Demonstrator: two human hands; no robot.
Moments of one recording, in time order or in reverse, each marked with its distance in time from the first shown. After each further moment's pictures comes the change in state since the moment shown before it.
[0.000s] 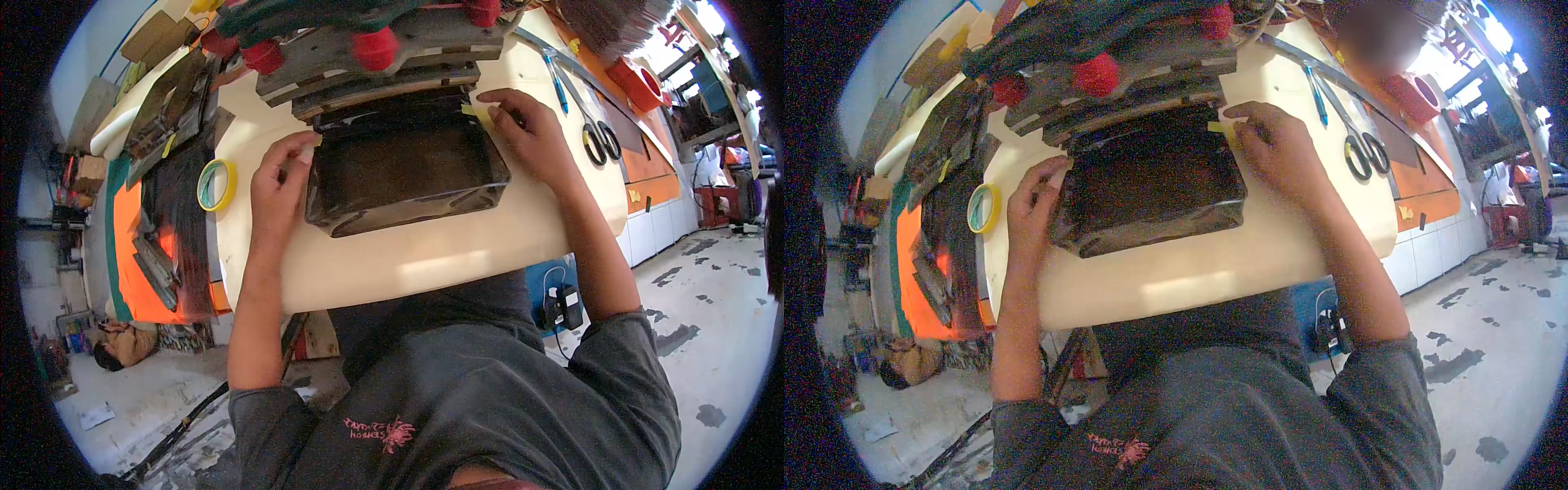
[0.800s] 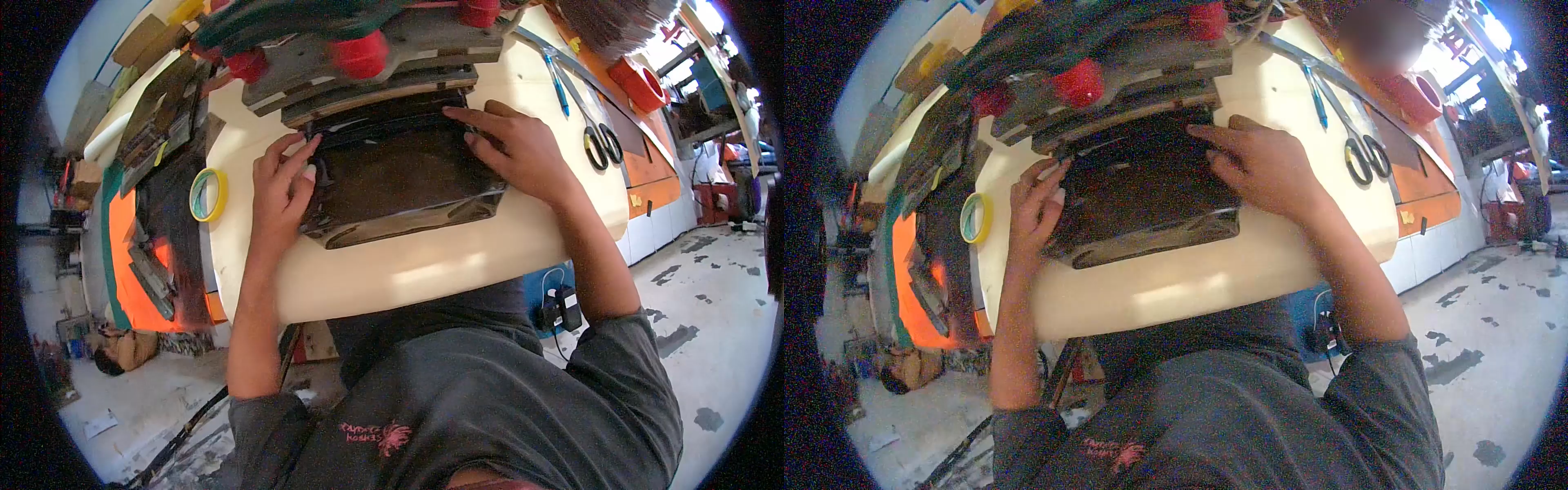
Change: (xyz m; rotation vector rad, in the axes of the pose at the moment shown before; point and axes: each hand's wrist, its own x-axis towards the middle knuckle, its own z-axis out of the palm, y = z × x) left_hand 0.003 -0.007 0.002 0.451 -0.067 0.268; right_hand 0.001 -0.020 0.001 -0.366 -0.224 -0.164
